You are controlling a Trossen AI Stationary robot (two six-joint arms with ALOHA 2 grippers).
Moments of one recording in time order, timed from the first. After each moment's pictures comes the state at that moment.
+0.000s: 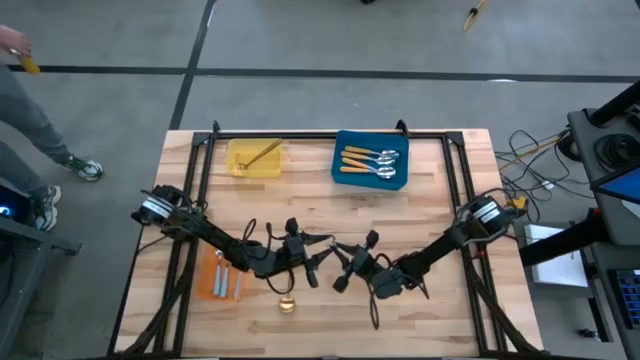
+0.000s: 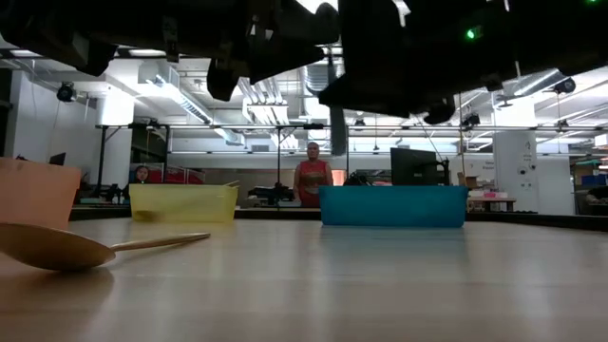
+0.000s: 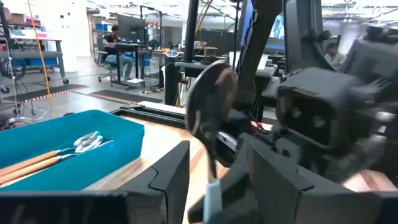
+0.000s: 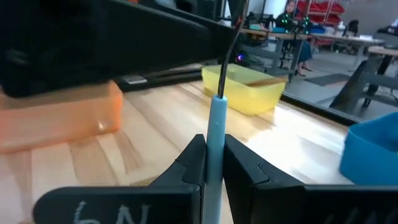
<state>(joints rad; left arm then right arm) -0.44 1.86 0.77 1.17 -0.80 -0.06 0.52 1.97 0.87 0.93 1.13 0.13</state>
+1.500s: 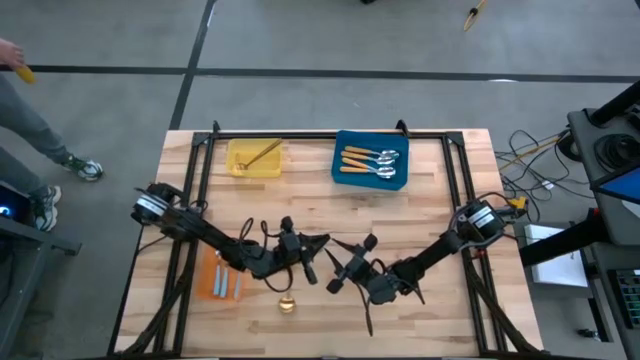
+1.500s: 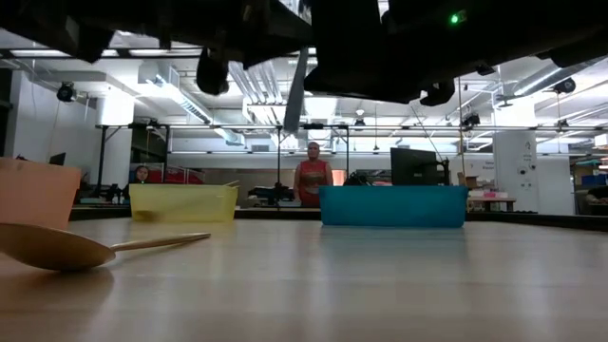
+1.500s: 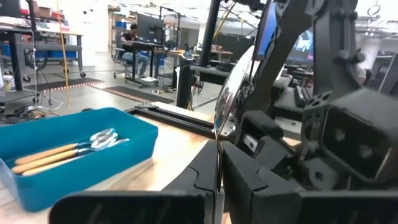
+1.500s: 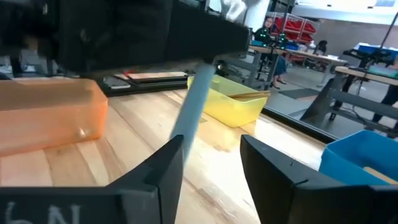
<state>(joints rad) -0.45 1.82 0.77 1.14 -0.88 -0.12 0.53 2.03 0.98 0.95 1.23 -0.01</state>
